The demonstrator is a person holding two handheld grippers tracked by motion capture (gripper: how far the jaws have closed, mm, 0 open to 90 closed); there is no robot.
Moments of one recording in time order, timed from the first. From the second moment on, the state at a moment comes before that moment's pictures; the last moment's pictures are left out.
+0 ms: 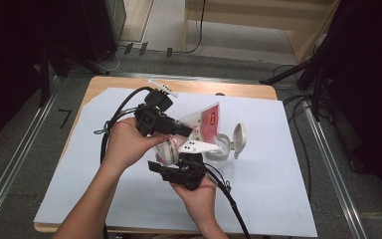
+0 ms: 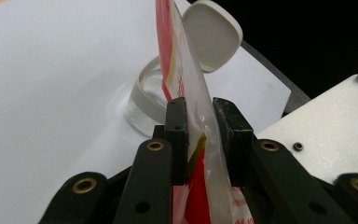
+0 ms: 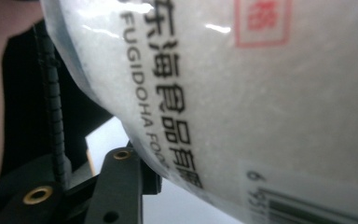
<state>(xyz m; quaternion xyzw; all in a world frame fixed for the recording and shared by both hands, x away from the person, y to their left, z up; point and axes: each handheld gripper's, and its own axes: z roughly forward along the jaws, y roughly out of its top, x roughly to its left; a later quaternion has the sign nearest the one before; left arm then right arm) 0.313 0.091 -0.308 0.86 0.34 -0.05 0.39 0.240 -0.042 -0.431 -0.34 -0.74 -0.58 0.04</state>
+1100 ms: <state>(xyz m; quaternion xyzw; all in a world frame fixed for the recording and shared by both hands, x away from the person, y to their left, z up) 0.313 0.097 -0.304 0.84 0.33 -0.06 0.43 0.242 -0.033 -0.424 -0.34 -0.73 -0.59 0.06</state>
